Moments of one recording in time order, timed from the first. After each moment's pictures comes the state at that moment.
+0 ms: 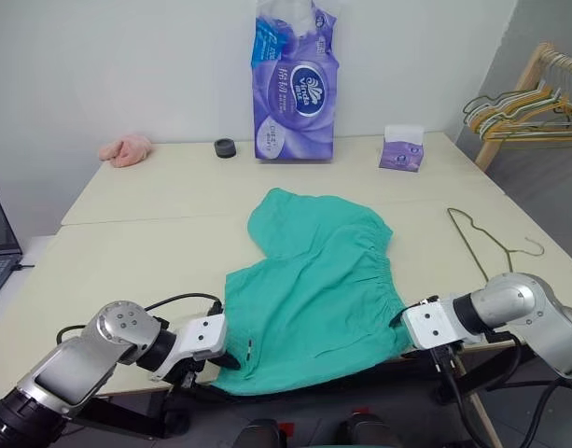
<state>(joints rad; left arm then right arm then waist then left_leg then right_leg) -0.04 1.06 -0.26 -0.33 -0.30 0.43 -1.35 -0.24 -1.07 0.33 -0.40 0.03 0.21 1.27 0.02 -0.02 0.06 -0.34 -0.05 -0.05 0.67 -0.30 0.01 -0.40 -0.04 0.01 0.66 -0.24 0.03</state>
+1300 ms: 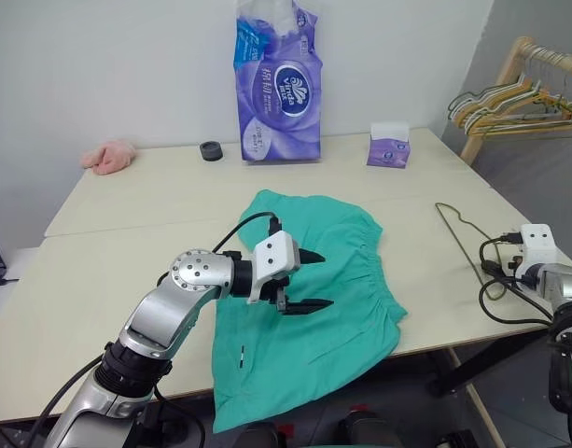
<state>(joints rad) -0.41 0.59 -0.28 -0.32 -0.30 0.46 -1.02 -0.70 -0.75 -0.18 1.04 0.05 0.46 0.46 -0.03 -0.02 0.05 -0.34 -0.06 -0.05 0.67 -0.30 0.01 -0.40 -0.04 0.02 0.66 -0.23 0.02</state>
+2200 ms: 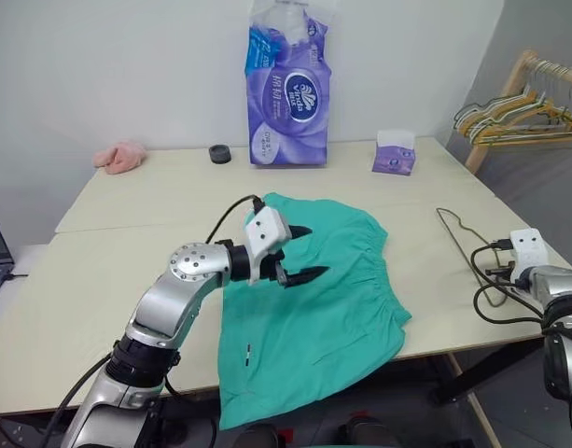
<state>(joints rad) -0.45 0.51 -0.18 -0.19 -0.30 0.47 -0.86 -0.76 -0.73 -0.09 1.18 -0.02 0.34 0.41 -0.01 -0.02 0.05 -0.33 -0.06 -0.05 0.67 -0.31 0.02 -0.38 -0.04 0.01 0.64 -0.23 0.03</state>
